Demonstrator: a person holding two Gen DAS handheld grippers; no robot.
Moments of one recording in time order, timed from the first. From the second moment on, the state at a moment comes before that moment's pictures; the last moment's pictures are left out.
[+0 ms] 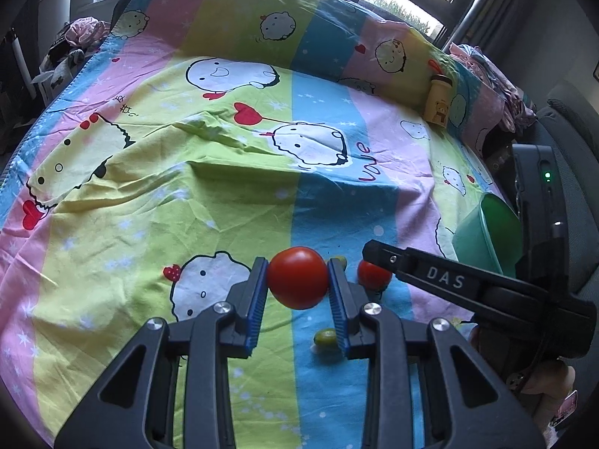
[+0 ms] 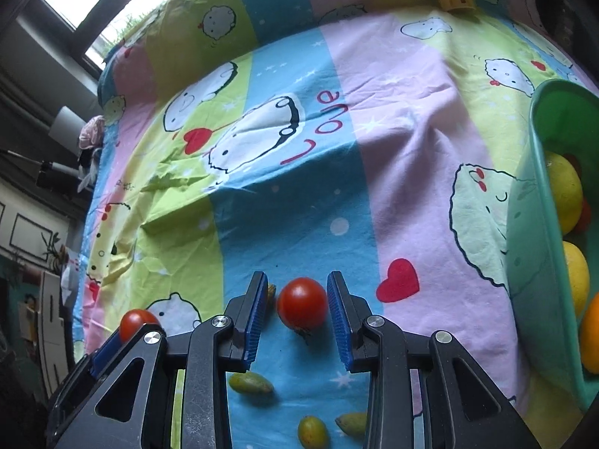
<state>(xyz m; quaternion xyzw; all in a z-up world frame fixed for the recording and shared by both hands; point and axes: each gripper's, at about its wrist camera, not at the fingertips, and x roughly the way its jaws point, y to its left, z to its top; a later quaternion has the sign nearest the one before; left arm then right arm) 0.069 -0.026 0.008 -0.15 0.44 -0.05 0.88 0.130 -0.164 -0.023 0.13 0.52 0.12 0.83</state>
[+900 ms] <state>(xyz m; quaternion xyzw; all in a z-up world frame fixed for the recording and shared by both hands) 0.064 -0.060 0.024 -0.12 0.43 -0.09 0.89 0.099 -0.197 0.006 0.15 0.47 0.11 0.86</state>
